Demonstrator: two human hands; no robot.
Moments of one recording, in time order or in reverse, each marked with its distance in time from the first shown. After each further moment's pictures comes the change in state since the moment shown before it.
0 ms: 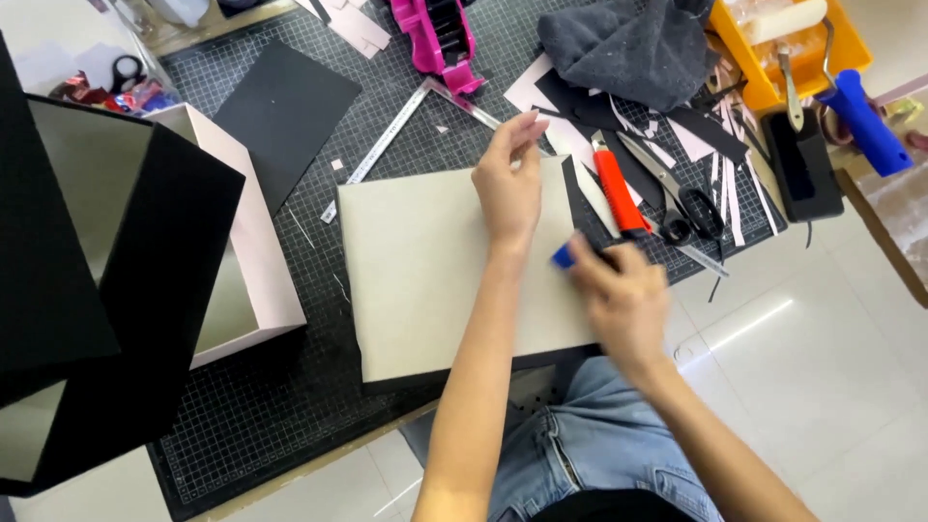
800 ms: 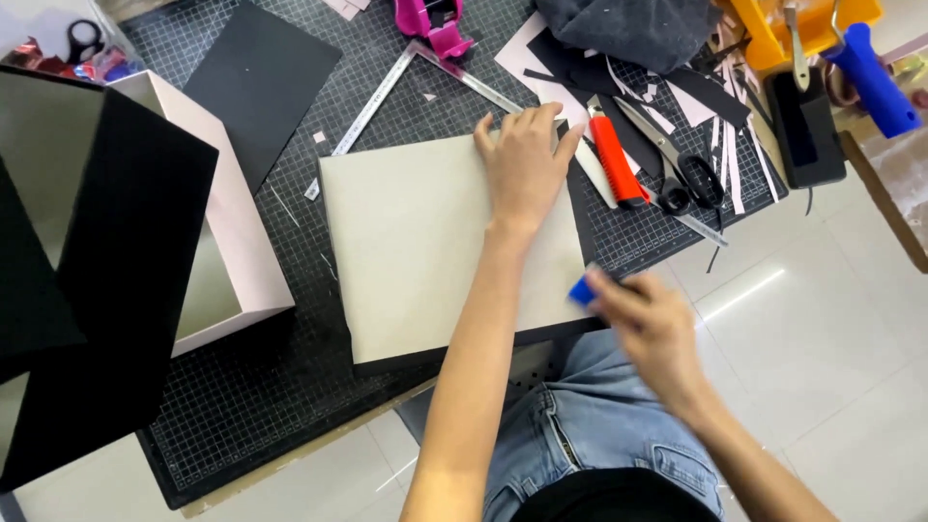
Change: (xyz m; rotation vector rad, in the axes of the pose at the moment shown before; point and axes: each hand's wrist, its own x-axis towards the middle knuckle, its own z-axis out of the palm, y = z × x) left_hand -0.007 -0.018 0.011 0.688 -0.299 0.294; right_hand -0.064 0.007 -0.040 -0.027 -0.187 0.047
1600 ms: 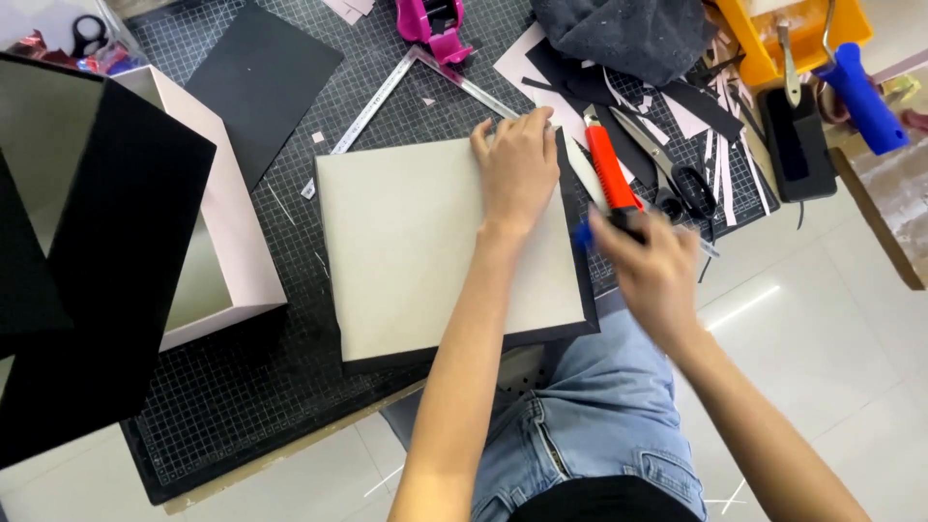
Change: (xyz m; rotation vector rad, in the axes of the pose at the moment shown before) left_hand 0.002 0.006 -0.009 -0.010 -0.009 -0.034; right_hand 0.061 0.046 0.015 -0.196 0.182 -0.261
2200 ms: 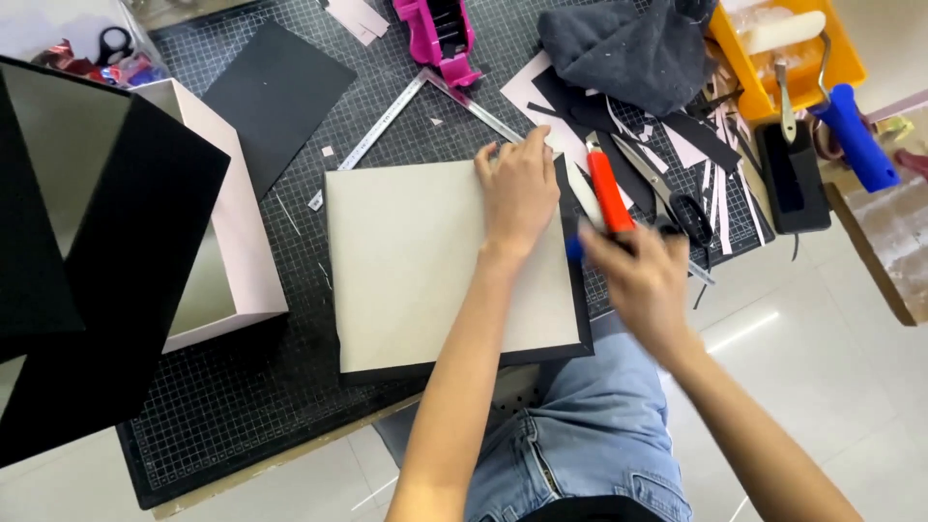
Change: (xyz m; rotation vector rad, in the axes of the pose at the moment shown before) left_hand 0.000 0.001 -0.001 -0.020 0.003 -0.045; right_hand 0.019 0.013 0.018 0.038 0.029 -0.089
